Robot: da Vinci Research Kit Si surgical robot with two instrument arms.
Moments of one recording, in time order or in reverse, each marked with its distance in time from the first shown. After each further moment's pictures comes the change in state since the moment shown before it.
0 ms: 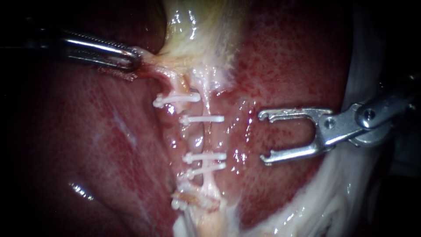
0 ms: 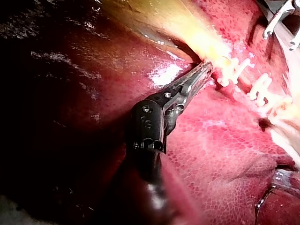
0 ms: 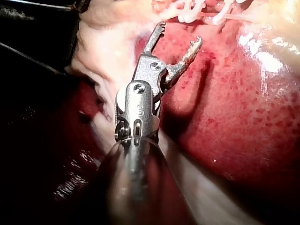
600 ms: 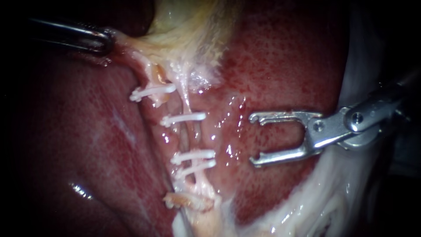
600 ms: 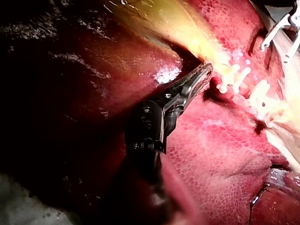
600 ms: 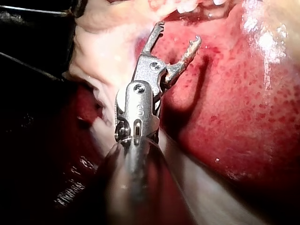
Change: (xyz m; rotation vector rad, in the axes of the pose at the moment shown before) right arm -0.001 0.000 0.001 -0.014 -0.004 0.007; left arm 0.003 0.002 -0.005 0.017 0.024 -0.015
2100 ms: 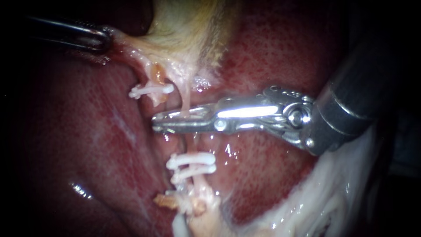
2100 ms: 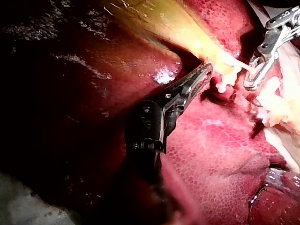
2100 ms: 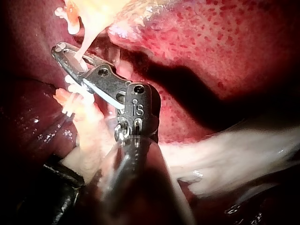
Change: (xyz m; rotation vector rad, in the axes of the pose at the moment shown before) right arm 0.004 0.005 0.014 0.259 0.225 0.778; left arm 0.001 0.001 -0.001 -0.005 -0.001 -0.006
